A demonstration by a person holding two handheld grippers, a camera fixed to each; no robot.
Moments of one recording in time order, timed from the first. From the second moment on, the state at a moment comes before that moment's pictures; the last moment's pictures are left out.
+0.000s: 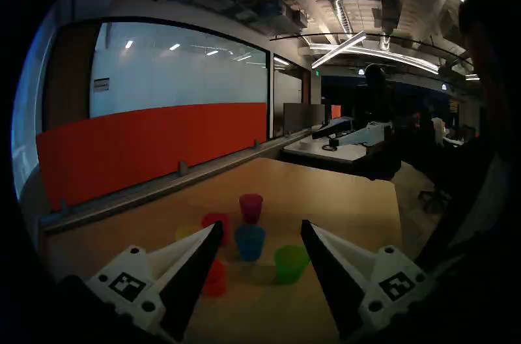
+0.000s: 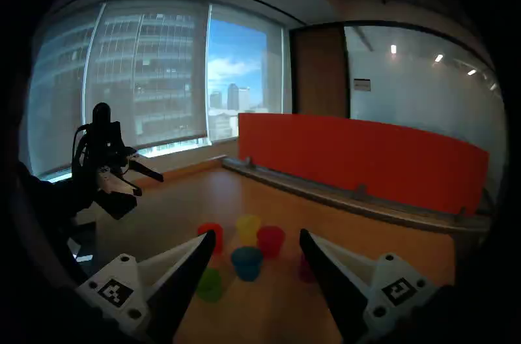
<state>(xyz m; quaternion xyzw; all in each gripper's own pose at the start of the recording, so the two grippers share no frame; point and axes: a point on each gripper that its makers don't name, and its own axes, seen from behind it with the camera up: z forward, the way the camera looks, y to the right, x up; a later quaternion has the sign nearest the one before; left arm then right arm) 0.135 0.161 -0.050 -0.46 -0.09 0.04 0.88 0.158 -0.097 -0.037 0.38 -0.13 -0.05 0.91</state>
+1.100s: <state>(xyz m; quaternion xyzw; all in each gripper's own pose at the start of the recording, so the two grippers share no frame) 0.026 0.206 -0.061 -0.50 -0.18 0.11 0.84 0.084 -0.085 -0.037 0.37 -0.18 -0.10 0.90</state>
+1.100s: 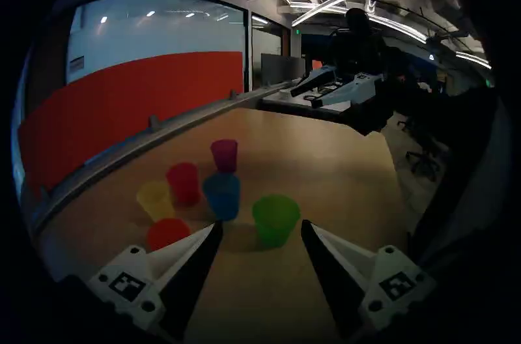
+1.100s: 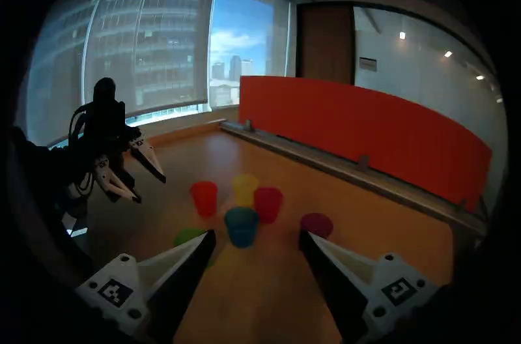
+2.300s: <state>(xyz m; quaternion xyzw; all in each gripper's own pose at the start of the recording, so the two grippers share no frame) -0.065 0.266 -0.057 -0.54 -0.26 0.14 0.79 0.060 -0.075 -0.024 0.36 -0.19 -0.11 0.90</state>
